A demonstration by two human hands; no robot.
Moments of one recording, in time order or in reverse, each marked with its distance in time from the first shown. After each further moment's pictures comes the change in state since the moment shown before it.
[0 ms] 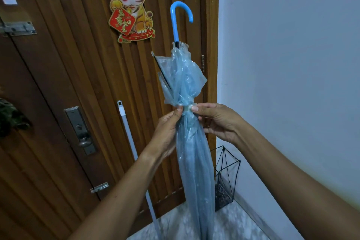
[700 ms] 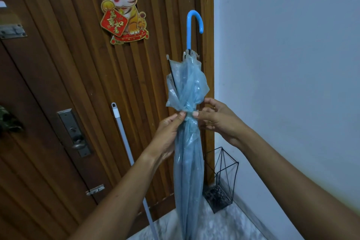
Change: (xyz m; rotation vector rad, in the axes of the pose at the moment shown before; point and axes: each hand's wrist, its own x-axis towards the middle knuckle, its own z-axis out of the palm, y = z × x) left_hand 0.025 -0.024 0.017 0.045 0.020 -0.060; right_hand 0.004 -0.002 -0.043 -0.240 0.004 -0.172
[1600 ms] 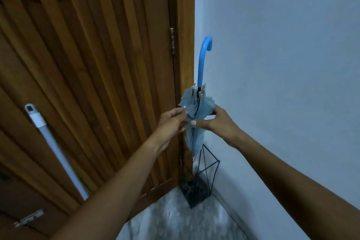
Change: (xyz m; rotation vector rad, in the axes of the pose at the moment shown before) left_hand 0.254 -0.123 -0.012 0.362 0.076 -0.218; right_hand 0.191 0.115 -0.177 -0.425 0.228 -0.020
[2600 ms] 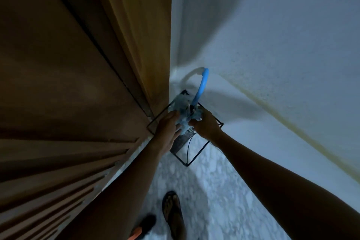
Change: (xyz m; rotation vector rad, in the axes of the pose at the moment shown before) left_hand 0.367 -0.425 0.026 -0.335 -0.031 -0.901; right_hand 0.220 0.500 0.088 -0.240 0.062 0.852
